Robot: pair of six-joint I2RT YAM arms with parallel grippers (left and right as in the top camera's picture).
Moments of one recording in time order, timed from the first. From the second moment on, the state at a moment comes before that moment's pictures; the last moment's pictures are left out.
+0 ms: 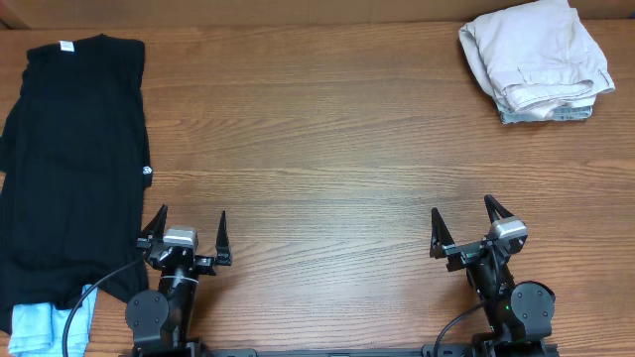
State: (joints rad) left arm 0.12 0.02 0.01 -0.06 0.22 0.06; right arm 0.09 0.01 0.02 -0.02 -0.16 0.08
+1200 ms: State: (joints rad) left arm 0.12 0.02 0.01 -0.06 0.22 0.06; right arm 0.09 0.01 0.02 -0.02 -0.16 0.08
